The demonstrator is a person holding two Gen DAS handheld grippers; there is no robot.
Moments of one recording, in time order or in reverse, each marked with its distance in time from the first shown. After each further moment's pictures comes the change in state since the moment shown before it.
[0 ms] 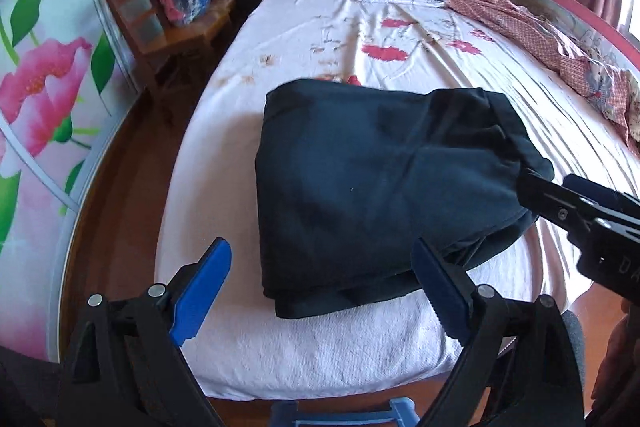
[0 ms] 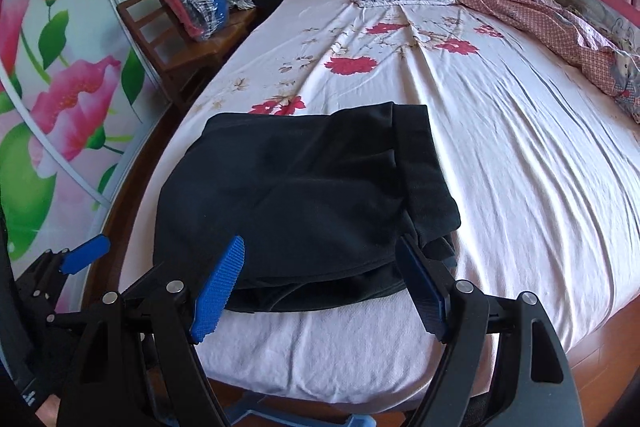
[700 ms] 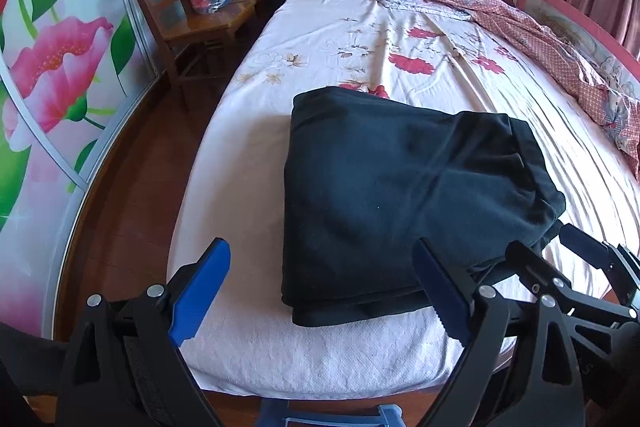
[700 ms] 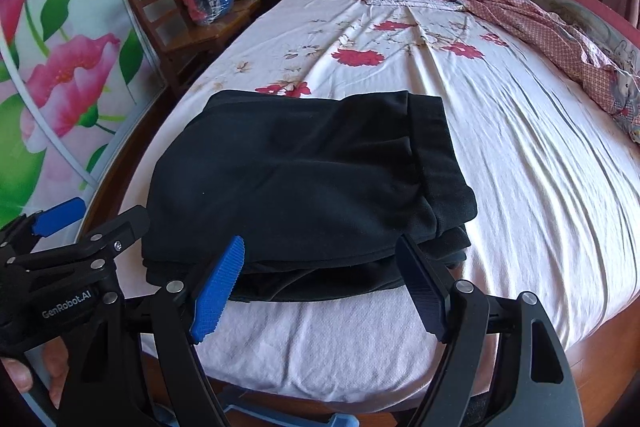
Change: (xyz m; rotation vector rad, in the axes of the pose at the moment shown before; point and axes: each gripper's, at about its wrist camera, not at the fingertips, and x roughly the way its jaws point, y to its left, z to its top) left arm 0.000 0.013 0.011 -0.086 -0.001 0.023; right arm 0.005 0.024 -0.015 -0.082 0.003 -0.056
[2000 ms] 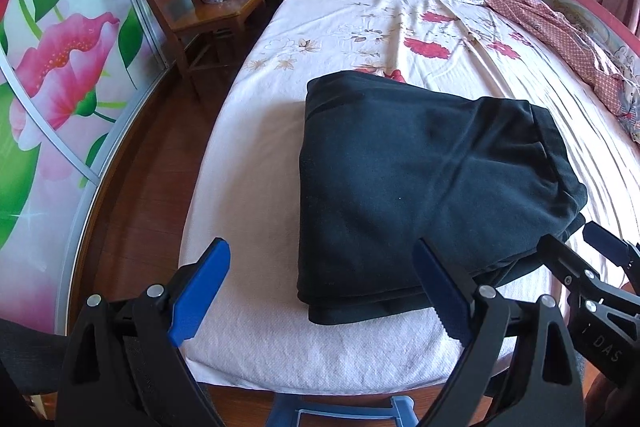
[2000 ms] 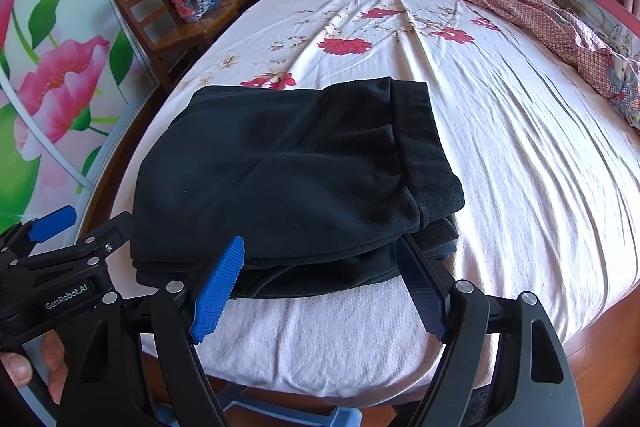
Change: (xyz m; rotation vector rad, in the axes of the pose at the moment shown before) left arm 0.013 0.001 0.002 0.012 0.054 0.065; right arm 0.007 -0.013 0.001 0.034 0.041 -0.005
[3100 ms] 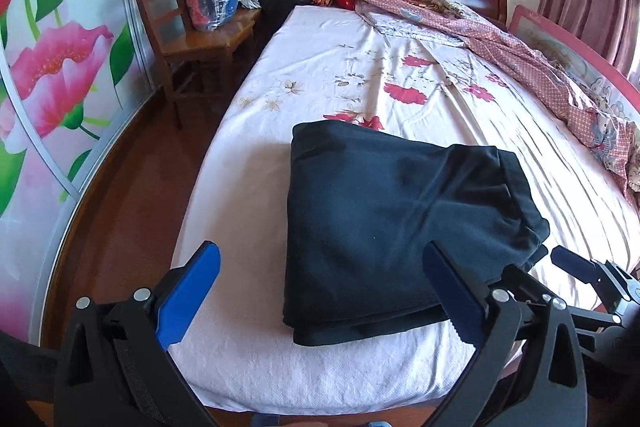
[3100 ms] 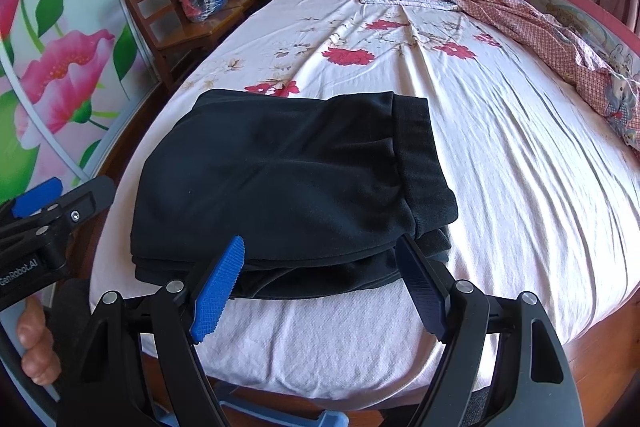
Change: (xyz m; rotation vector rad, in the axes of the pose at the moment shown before) left arm -0.026 0.010 0.006 -0.041 -0.134 -0.107; right arm -0.008 0.005 0.002 -0.049 -0.031 -0.022
